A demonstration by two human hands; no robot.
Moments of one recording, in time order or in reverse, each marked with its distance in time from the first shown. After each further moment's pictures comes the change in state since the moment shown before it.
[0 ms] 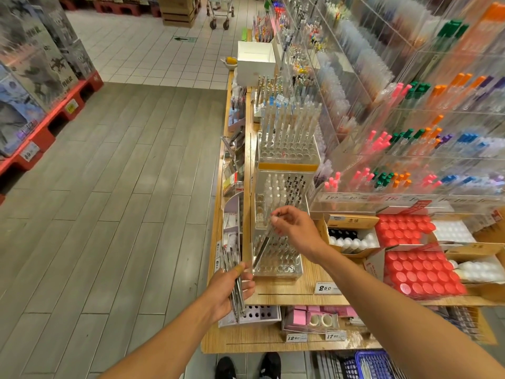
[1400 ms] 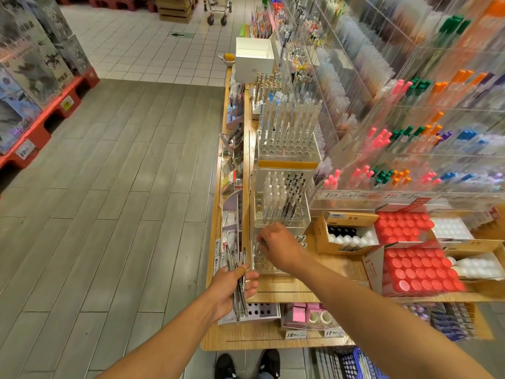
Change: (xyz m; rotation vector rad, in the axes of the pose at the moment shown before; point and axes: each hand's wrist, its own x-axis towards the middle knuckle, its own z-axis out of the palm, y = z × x) left_hand -0.001 -0.001 0.008 0.063 0.017 0.001; right_hand 0.010 0.050 0.034 -1.125 -0.074 -0.405
